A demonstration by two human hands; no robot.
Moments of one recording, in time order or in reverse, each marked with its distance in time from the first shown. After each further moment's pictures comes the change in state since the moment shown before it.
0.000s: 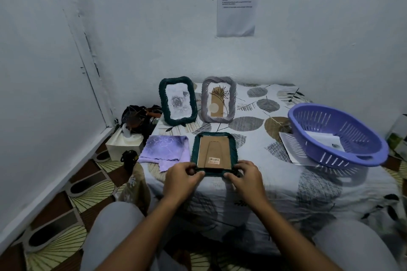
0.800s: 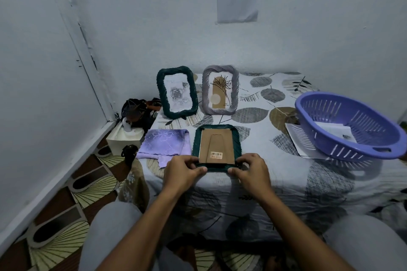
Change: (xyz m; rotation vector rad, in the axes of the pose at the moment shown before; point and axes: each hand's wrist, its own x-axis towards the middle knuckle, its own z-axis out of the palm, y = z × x) left_hand 0.016 -0.006 0.003 -0.010 -0.112 -0.097; right_hand 0.009 0.006 0.004 0.040 -0.021 0.044
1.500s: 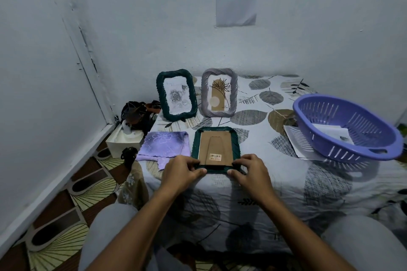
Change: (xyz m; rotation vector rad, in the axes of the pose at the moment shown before) left_hand 0.005 0.001 -0.007 0.179 -0.053 0.131; right_hand -0.003 0.003 -0.007 -0.107 -0.045 -0.114
